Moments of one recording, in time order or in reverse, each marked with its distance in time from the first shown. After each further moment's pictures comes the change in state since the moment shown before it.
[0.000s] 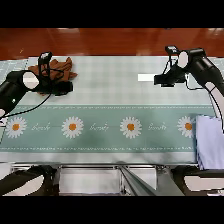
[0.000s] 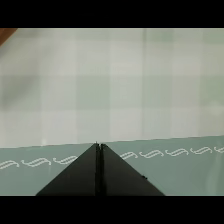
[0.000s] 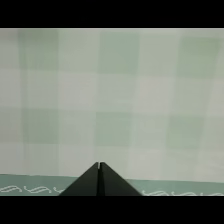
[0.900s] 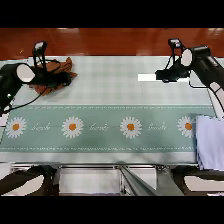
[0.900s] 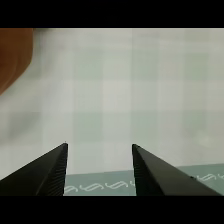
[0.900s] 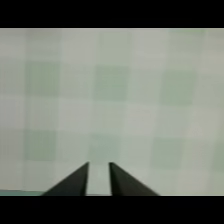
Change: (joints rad) left arm 0.017 -0.008 0.127 0.014 0.025 0.000; right arm 0.001 0.066 0.003 -0.049 -0.065 -0.025
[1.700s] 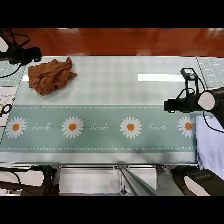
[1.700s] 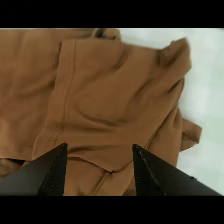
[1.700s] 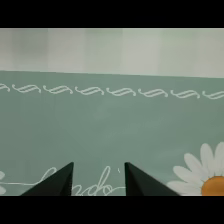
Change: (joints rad) left arm 0.287 -0.383 0.467 0.082 -0.098 0.042; right arm 0.000 0.515 -0.619 0.079 -0.065 0.051
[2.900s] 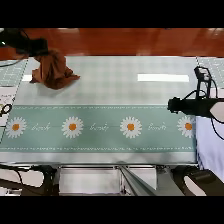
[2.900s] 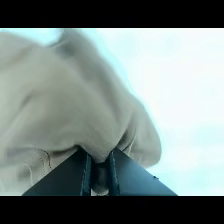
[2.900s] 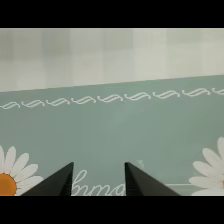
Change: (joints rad) left arm -0.064 0.014 0.292 -0.245 -0.293 0.170; right arm 0.000 0.198 -0.037 0.053 -0.026 0.089
